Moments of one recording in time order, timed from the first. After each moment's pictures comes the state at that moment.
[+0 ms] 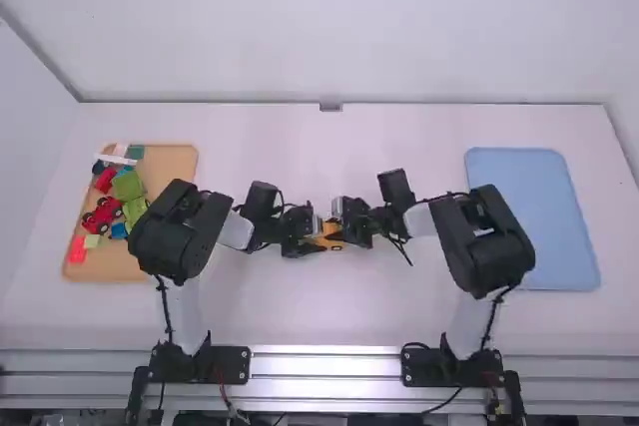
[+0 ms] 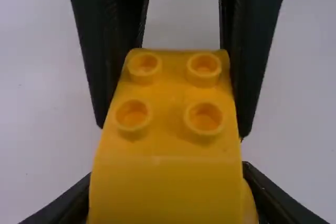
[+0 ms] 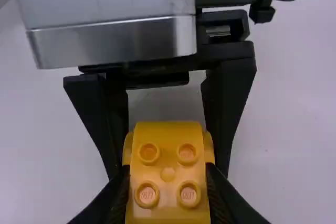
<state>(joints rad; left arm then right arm) -0.29 1.99 0.66 0.43 0.88 0.88 0.34 1.96 0.77 0.15 -1.04 -0.96</state>
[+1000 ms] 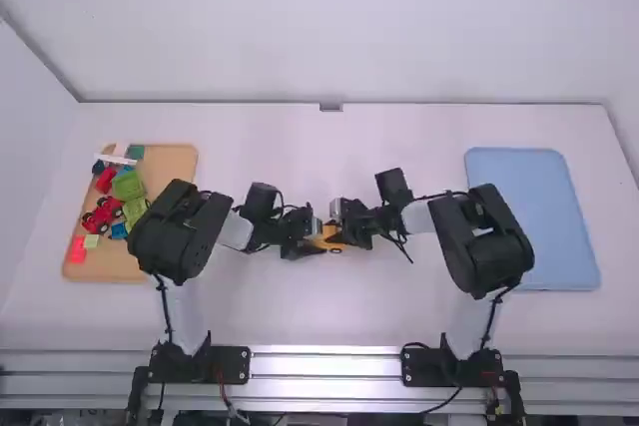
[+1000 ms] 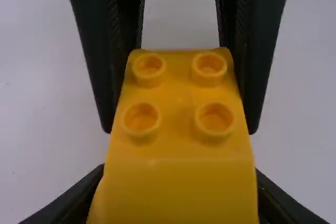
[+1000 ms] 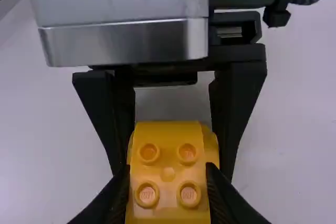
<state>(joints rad) -0.28 1.99 0.66 0.40 0.90 0.89 0.36 1.95 0.81 0.02 -1.01 -1.03</state>
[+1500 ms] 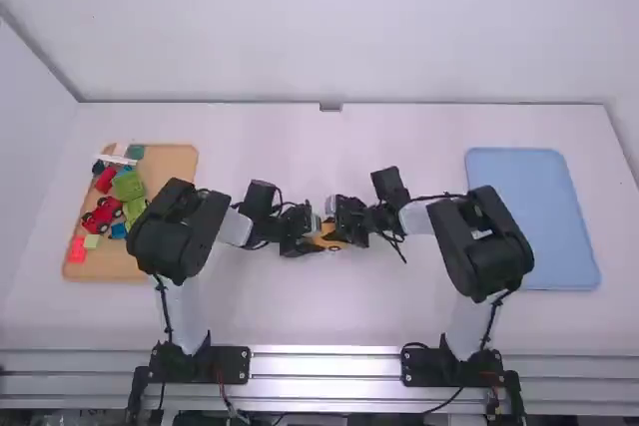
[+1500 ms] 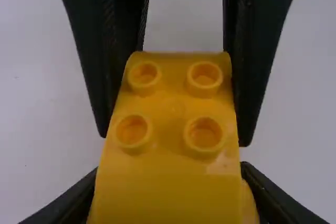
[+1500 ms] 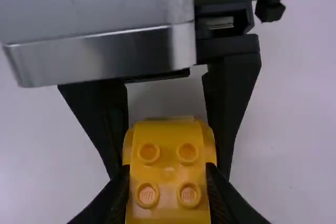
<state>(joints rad) -0.27 1.99 0.68 0.35 0.89 0.91 0.38 1.94 0.81 0.06 -0.94 -0.92</state>
